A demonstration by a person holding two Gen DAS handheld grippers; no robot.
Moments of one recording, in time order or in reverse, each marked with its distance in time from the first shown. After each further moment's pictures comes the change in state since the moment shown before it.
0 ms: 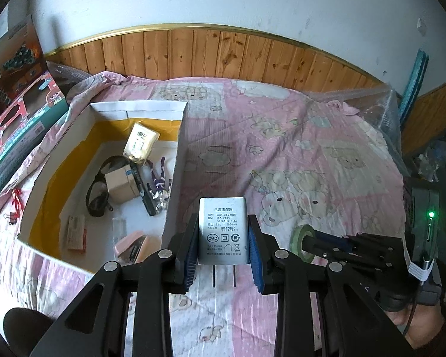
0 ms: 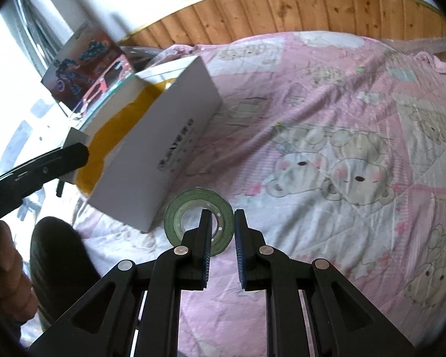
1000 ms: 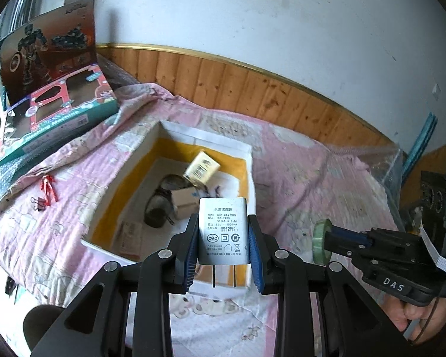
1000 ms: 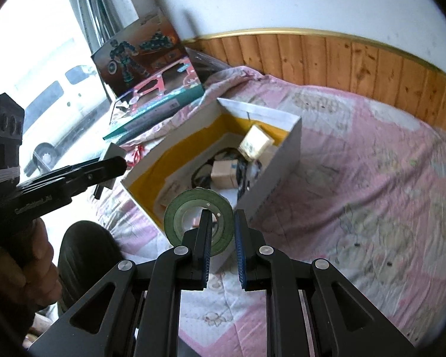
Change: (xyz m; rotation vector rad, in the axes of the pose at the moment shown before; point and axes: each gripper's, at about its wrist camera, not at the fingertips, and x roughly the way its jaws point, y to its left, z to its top) left arm -0.075 0.124 0.009 -0.196 -0.150 0.002; right arm -0.018 0.136 0.071 -0.269 -0.051 0.065
